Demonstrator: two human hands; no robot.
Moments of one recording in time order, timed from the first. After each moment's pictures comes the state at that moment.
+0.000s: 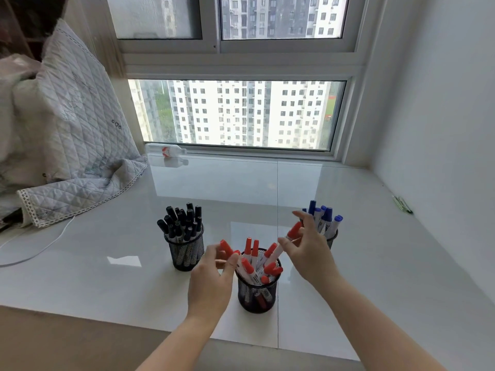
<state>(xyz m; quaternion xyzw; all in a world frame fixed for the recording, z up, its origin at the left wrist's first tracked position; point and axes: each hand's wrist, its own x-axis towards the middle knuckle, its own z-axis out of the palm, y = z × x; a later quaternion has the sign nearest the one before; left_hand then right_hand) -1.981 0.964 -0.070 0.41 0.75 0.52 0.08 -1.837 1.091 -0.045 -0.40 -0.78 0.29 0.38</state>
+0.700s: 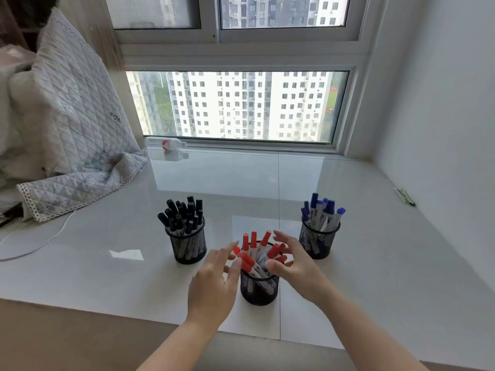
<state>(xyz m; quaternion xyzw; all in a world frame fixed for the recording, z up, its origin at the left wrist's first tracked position) -1.981 0.954 -0.087 0.50 0.74 0.45 0.02 -1.835 1.073 -0.079 -0.34 -0.77 0.48 0.24</state>
